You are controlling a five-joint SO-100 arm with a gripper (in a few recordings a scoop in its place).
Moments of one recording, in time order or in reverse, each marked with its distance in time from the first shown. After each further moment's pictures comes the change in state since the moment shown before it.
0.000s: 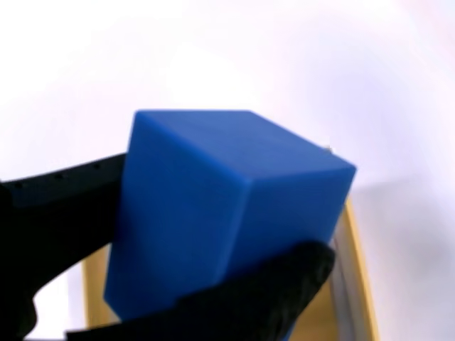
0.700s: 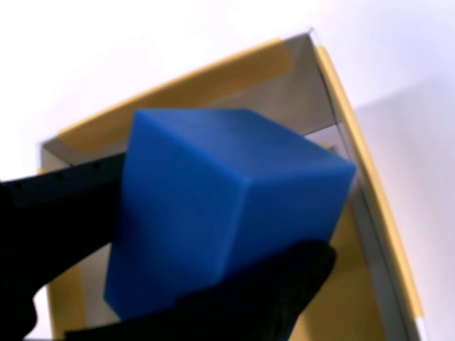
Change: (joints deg) arm 1.5 -7.5 0.0 0.1 5.2
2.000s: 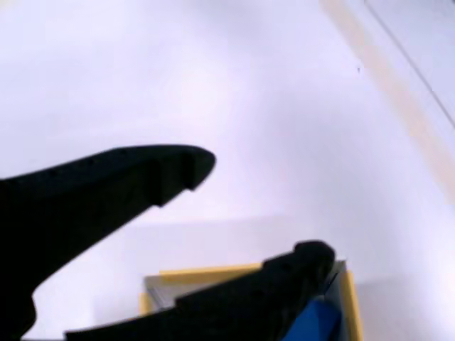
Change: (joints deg) arm -4.6 28.5 10.5 -1.4 -4.0
